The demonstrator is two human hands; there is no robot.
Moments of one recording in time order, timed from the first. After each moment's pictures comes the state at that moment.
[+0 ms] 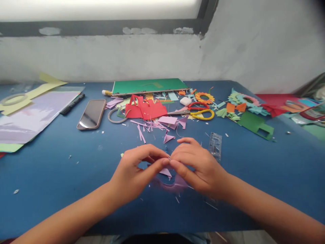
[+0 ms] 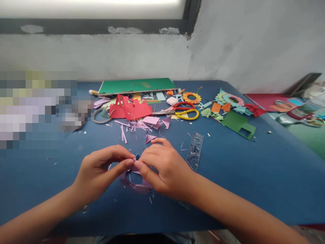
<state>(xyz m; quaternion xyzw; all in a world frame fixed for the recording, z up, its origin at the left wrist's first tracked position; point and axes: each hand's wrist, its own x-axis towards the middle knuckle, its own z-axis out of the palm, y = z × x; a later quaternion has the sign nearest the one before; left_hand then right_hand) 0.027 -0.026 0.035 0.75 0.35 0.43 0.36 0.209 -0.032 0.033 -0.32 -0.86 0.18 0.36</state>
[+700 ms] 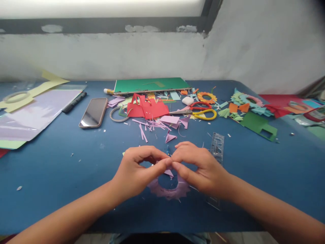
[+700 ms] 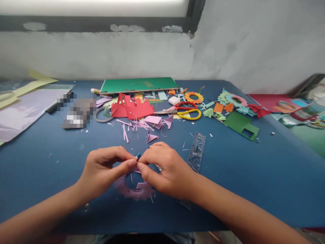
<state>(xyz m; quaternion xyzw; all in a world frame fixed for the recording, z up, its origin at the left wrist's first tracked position) 0.027 -0.027 0.036 0.69 0.39 0.40 0.46 0.208 -0.030 0.030 -0.31 -0.84 0.30 0.35</state>
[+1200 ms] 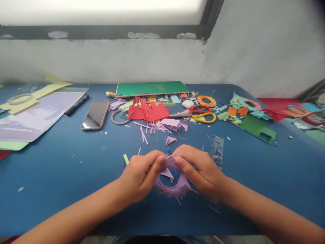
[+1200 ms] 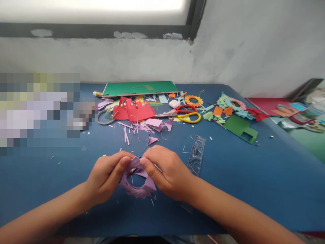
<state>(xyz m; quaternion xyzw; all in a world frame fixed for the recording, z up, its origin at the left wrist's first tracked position) 0.021 -0.029 0.026 0.82 0.34 0.35 0.31 0.207 -0.030 0.026 -0.34 -0.82 0.28 0.36</state>
